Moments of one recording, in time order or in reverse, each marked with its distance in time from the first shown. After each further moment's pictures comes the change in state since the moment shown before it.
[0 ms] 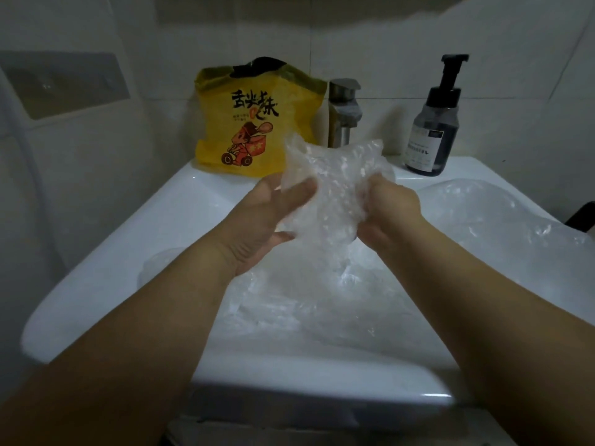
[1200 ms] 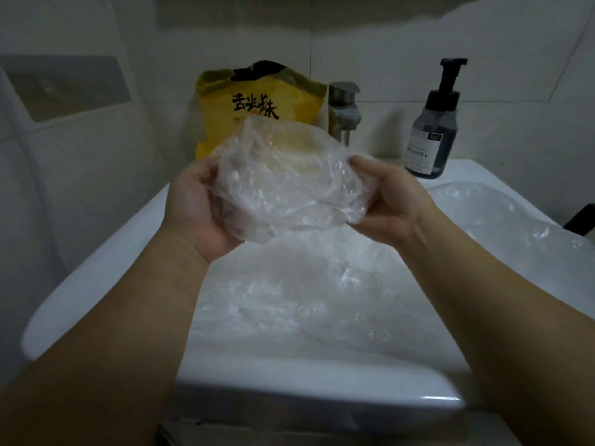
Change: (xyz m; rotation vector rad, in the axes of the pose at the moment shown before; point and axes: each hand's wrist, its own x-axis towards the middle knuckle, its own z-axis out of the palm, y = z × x) left_hand 0.001 0.017 -0.032 -0.665 0.070 0.027; right_hand -0.004 -0.018 -0.008 0.253 -0.559 0.203
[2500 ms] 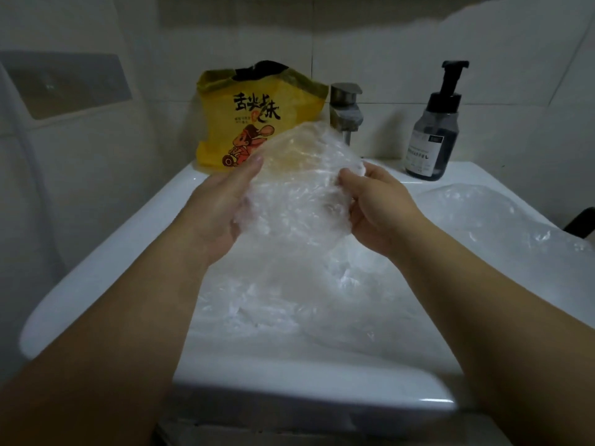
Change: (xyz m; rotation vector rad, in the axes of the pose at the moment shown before) left_hand 0.015 -0.006 -0.012 0.507 0.155 0.042; right_hand 0.005 0.015 0.006 -0.335 0.233 -0.214
